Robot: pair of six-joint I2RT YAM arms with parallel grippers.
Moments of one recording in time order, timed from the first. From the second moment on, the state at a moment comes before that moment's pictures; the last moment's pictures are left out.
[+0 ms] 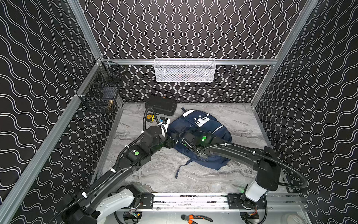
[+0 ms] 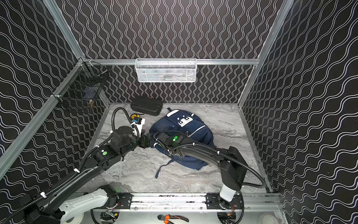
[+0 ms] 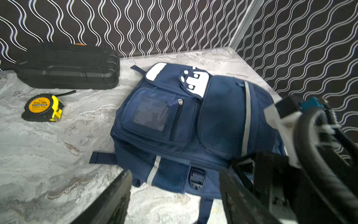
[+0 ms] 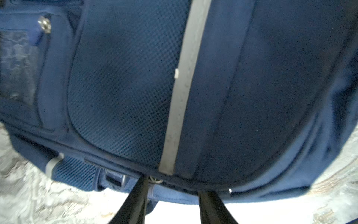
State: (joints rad) left arm -0.58 0.98 0.88 -0.35 -0.08 -0.29; right arm 1.00 1.73 1.40 -1.07 0.50 1.52
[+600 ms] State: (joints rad) left arm -0.59 0.91 0.82 -0.38 -0.04 -0.30; right arm 1.04 1.75 1.41 -1.02 0.49 1.54
